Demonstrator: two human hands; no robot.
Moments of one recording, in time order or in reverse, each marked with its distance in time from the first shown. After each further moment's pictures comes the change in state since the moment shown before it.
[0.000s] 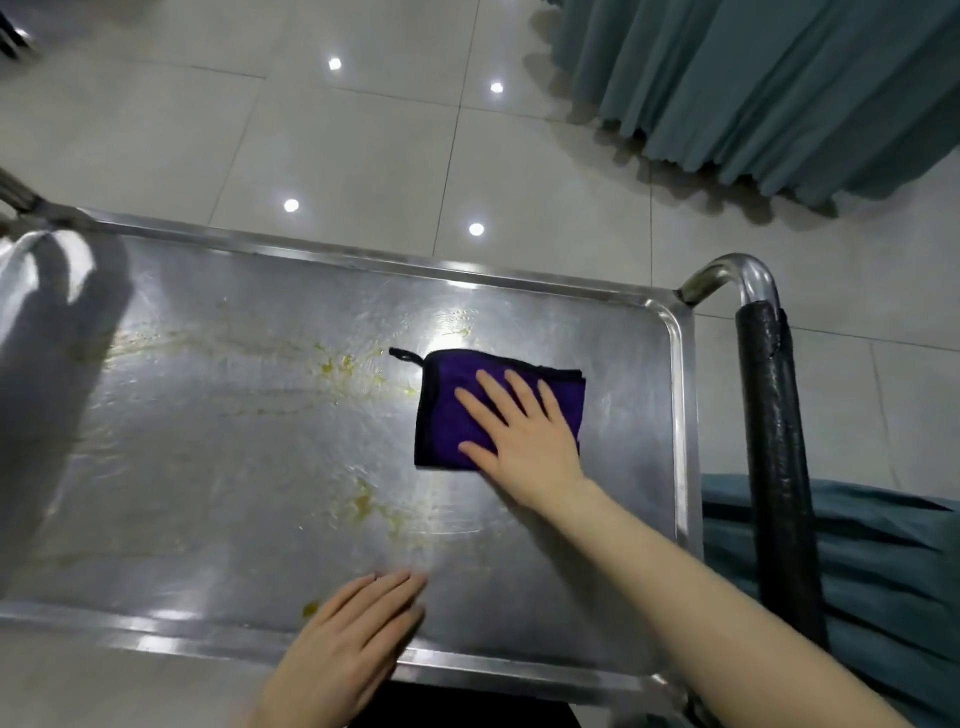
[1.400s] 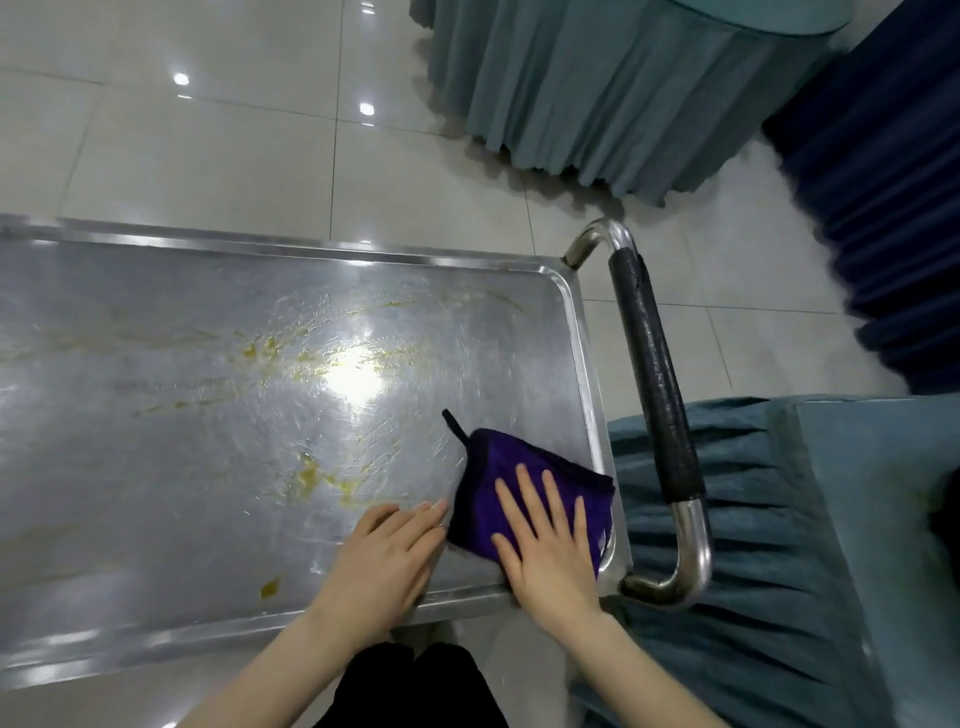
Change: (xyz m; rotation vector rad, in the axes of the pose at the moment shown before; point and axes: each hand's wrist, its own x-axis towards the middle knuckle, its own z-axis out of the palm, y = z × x) left_hand 0.061 0.029 -0.002 0.005 0.000 0.127; right_hand -0.200 -0.042 0.060 0.170 -0.041 0.474
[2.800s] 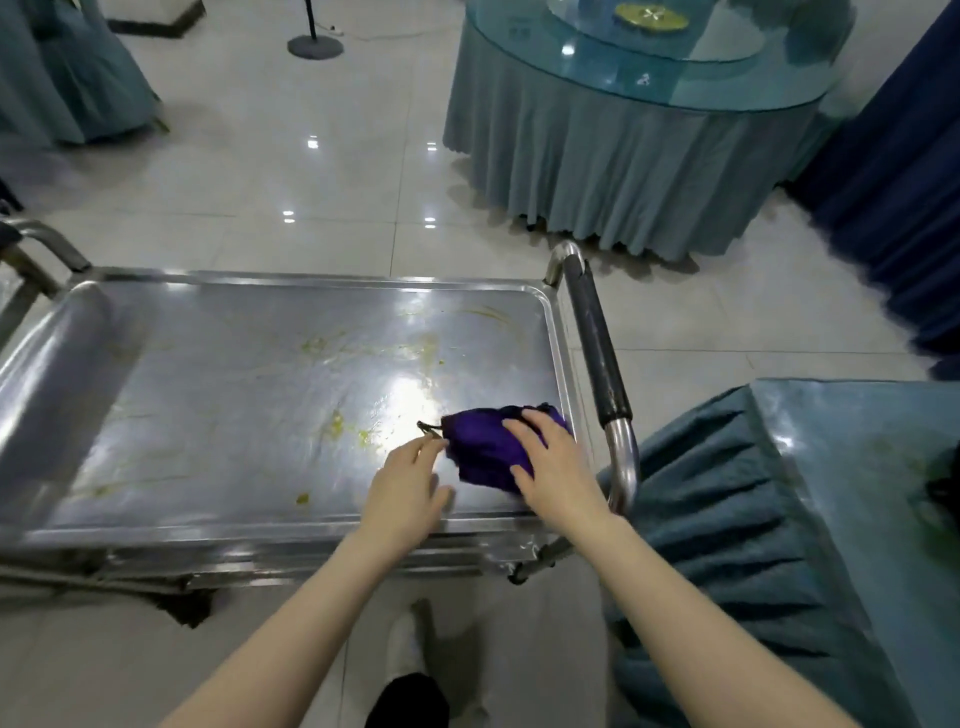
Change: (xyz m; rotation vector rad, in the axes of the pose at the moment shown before) left_hand 0.004 0.088 -0.025 -0.219 0.058 -0.542; right_hand -0.036 0.029 -0.075 0.207 0.219 -0.204
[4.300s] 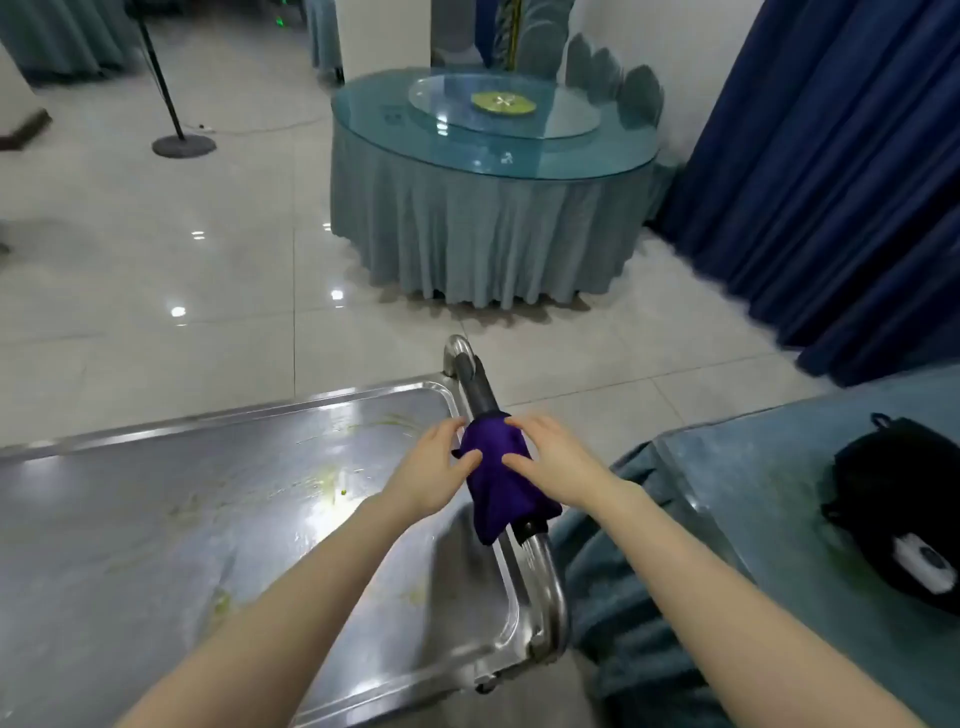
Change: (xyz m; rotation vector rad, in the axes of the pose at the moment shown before) left_hand 0.182 0.137 -0.025 -0.227 -0.192 0.235; right_hand 0.084 0.097 -0.126 0.165 0.036 0.159
